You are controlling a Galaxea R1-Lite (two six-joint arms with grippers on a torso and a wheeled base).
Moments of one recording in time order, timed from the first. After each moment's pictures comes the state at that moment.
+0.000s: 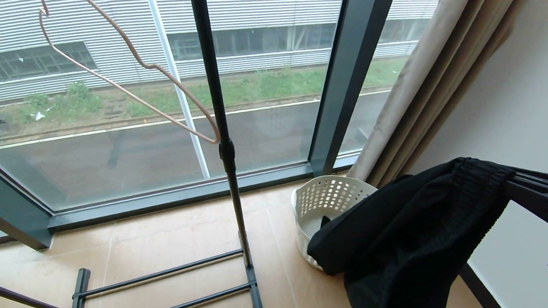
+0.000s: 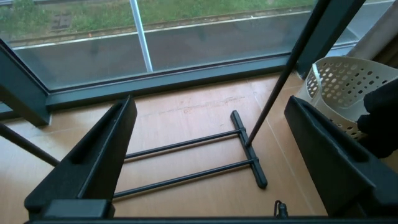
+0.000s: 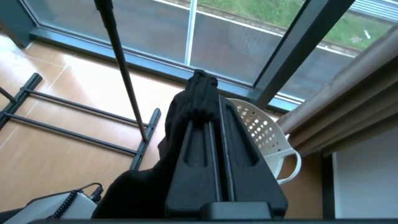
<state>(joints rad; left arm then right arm) 0.00 0.00 0.00 0.02 0.07 -0.02 0.62 1.03 -0.71 -0.18 -0.14 -0.21</state>
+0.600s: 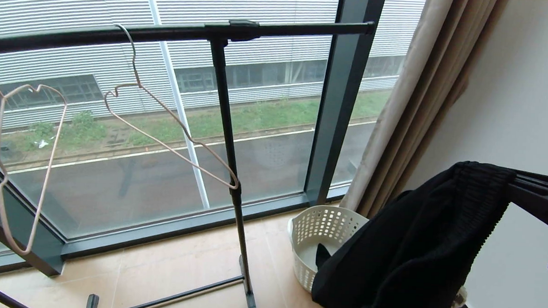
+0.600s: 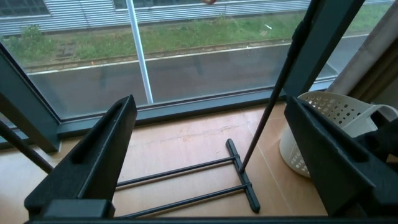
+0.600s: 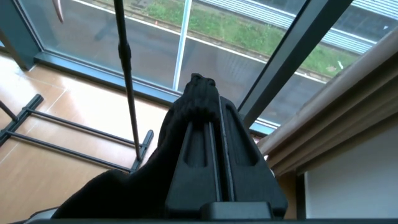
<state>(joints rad) 0.00 0.00 0.00 0.02 0.07 -0.02 0.62 1.03 -0.71 -0.18 -0.13 -0.21</state>
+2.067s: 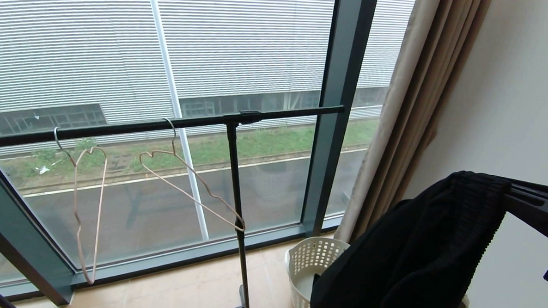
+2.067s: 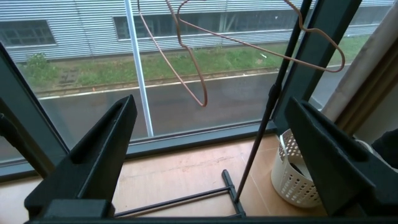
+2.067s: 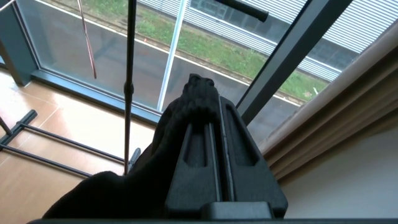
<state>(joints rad) 0.00 0.00 0.00 0.01 0.07 -0.02 0.62 1.02 -0.68 -0.18 -0.13 -0.24</state>
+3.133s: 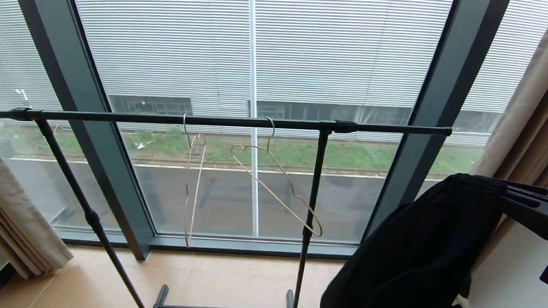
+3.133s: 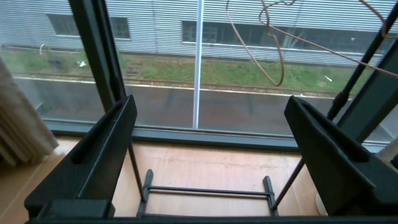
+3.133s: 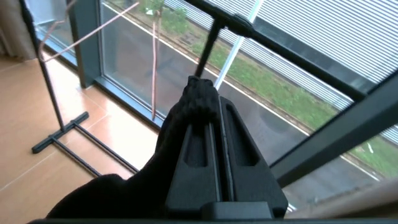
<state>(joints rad) 0.00 0.00 0.00 0.01 0.07 -0.02 0.62 1.02 -0.67 -0.18 -0.13 -0.24</state>
